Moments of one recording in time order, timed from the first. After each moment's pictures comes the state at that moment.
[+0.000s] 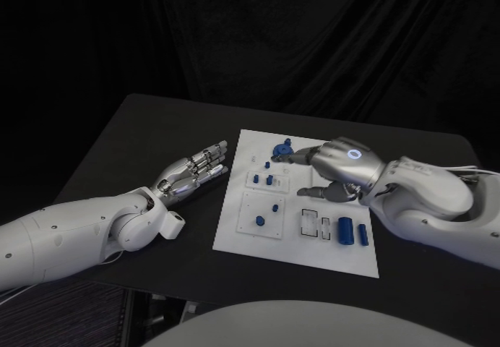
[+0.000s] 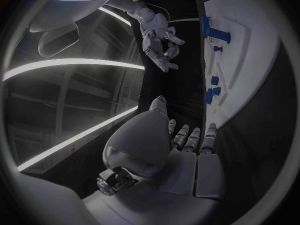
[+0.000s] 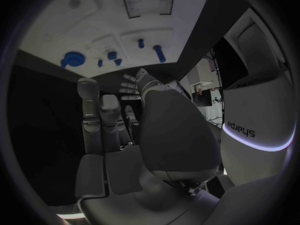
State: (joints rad) left arm 1.06 -0.92 -0.21 1.44 -0.28 0.03 0.68; left_hand 1.53 0.27 -0.25 0.26 0.41 0.18 -0.06 0.02 0.03 0.04 0.09 0.06 0.02 0.00 0.12 0.00 0.00 0.17 0.04 0.24 0.03 0.11; right arm 1.33 -1.00 -0.24 1.88 -1.83 -0.46 -0.08; right_hand 1.51 -0.24 0.25 0.29 0.06 0.48 -0.01 0.06 0.10 0.70 0.15 0.25 0.14 1.34 0.04 1.15 1.05 0.15 1.30 0.14 0.67 1.31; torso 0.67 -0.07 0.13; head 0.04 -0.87
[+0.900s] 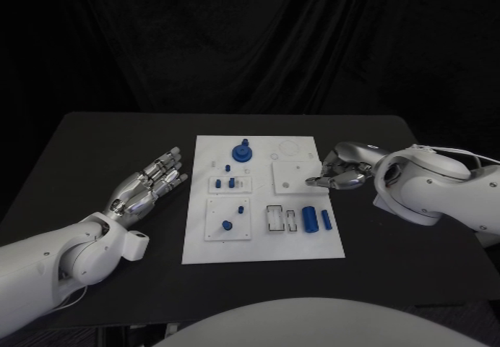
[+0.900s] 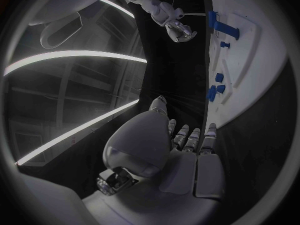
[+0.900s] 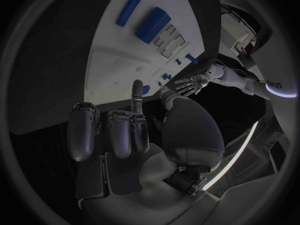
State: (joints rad) left arm 1.06 -0.91 -0.21 1.44 -0.19 0.02 0.68; left_hand 1.53 0.27 -0.25 0.26 0.42 0.19 -0.06 0.02 0.03 0.04 0.09 0.06 0.02 0.00 0.12 0.00 0.00 0.17 0.04 0.24 0.03 0.11; right arm 1.28 -1.24 -0.25 1.88 -1.34 -0.30 -0.37; right_hand 0.93 -0.18 0.23 0.30 0.07 1.10 0.01 0.47 0.39 1.47 -0.06 1.57 1.31 1.47 -0.12 1.50 1.31 0.05 1.47 -0.01 1.40 1.31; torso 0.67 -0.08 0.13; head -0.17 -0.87
